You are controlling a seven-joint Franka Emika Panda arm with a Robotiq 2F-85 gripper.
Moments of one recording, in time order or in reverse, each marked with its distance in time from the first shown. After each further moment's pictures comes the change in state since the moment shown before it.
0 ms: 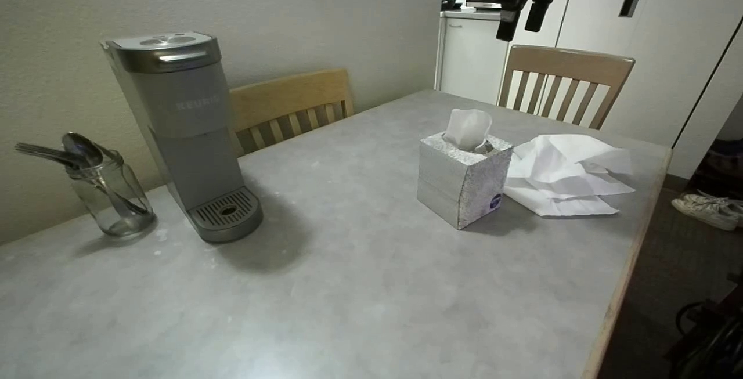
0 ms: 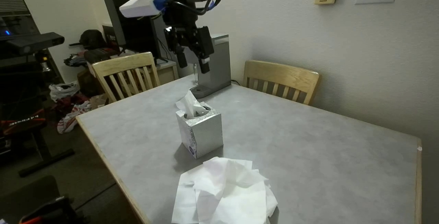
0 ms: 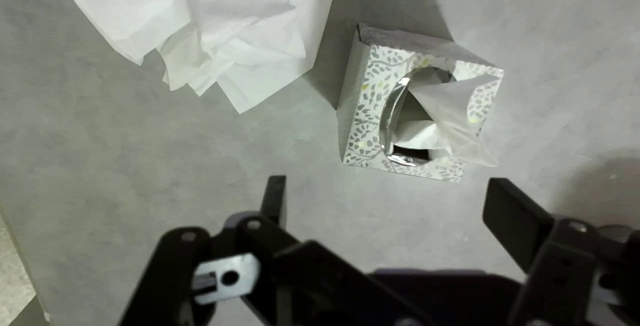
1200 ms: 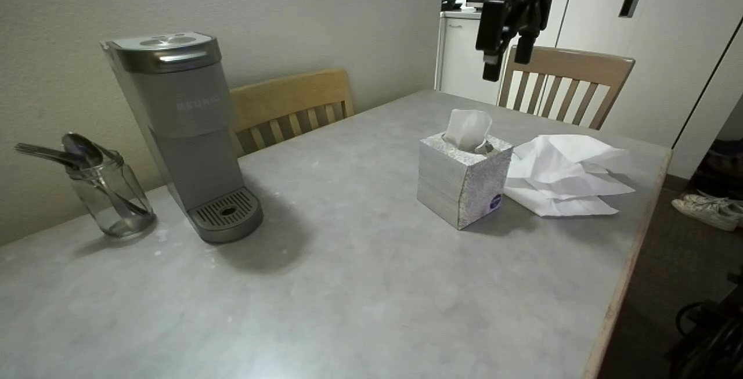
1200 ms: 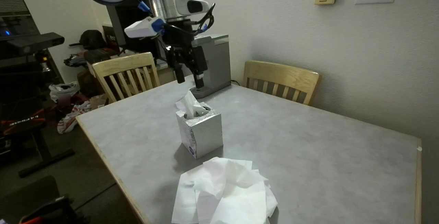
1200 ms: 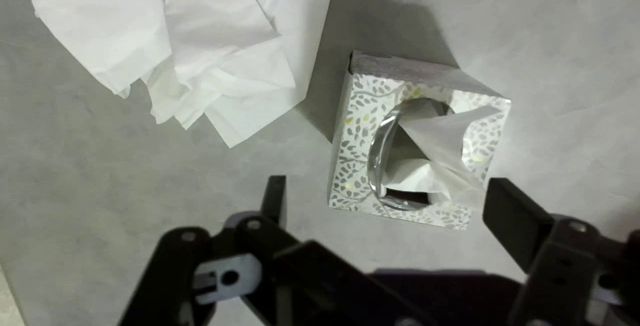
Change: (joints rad) arm 0.020 0.089 0.047 0.000 -0.092 0.011 0.156
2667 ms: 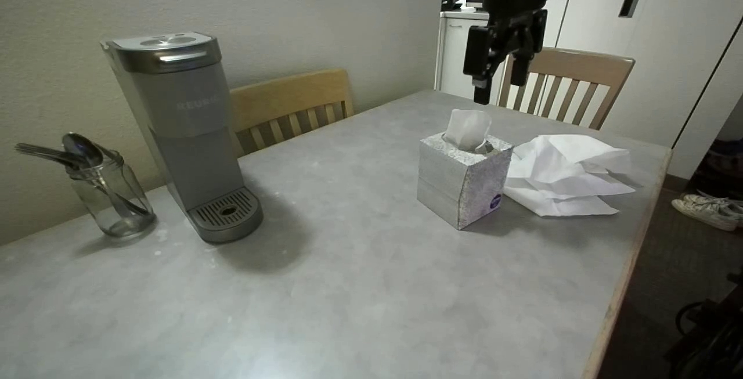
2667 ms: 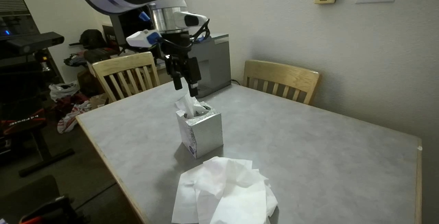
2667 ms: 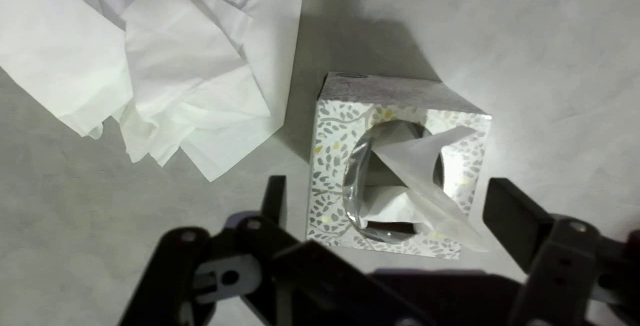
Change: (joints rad) arm 0.021 0.053 0.014 0.003 0.011 0.001 0.107
